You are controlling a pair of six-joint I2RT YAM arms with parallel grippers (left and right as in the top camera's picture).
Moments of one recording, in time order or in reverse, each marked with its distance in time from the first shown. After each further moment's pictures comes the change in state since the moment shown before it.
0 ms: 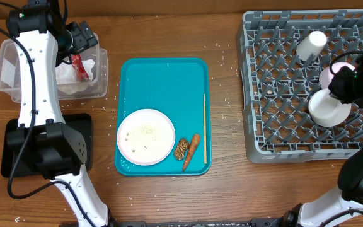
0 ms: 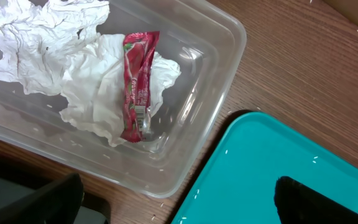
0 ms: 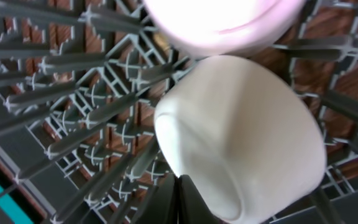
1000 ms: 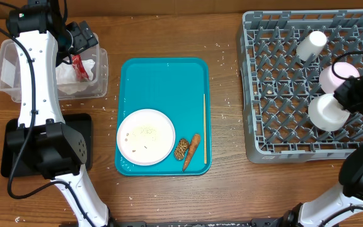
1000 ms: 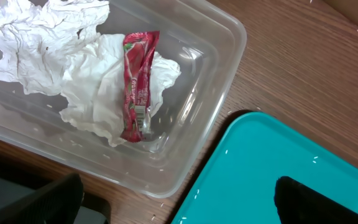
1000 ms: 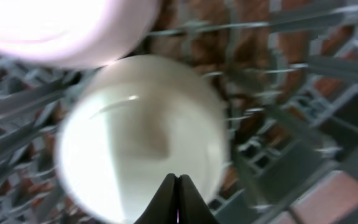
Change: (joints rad) left arm 0.000 0.000 0.000 0.000 0.000 0.000; right arm -0.006 0.033 -0.019 -0.037 0.229 0.184
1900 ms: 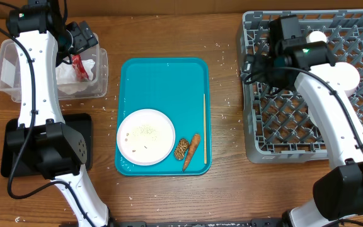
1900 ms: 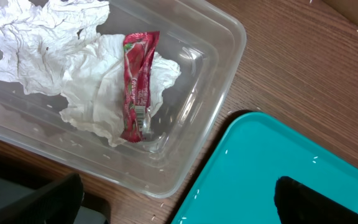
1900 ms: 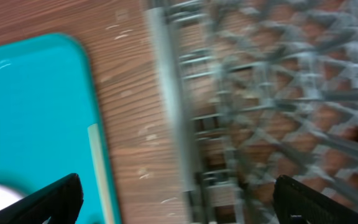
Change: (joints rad) left arm 0.000 0.000 0.000 0.000 0.000 0.000; right arm 0.608 -0.141 0.010 0.146 -0.032 -0.016
